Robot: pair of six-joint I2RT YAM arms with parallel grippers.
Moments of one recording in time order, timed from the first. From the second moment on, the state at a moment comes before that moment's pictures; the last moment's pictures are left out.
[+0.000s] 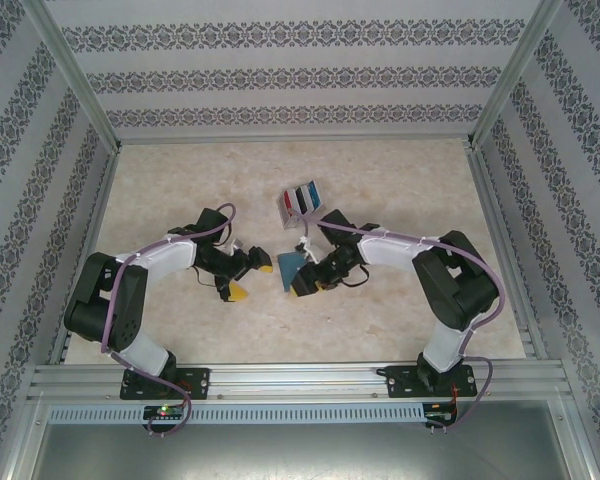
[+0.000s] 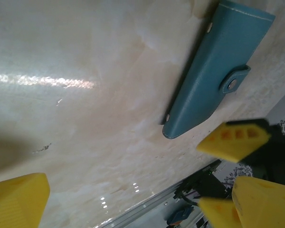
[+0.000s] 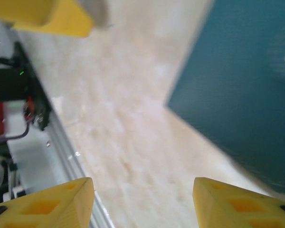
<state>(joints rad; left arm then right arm) -0.29 1.59 0.83 -0.55 0.73 -0.82 0.61 1.77 0.99 -0.51 -0.83 0.16</state>
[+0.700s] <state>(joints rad) -0.37 1.86 1.08 -0.55 0.74 -0.68 0.50 1.77 0.95 -0.42 -0.65 0.24</state>
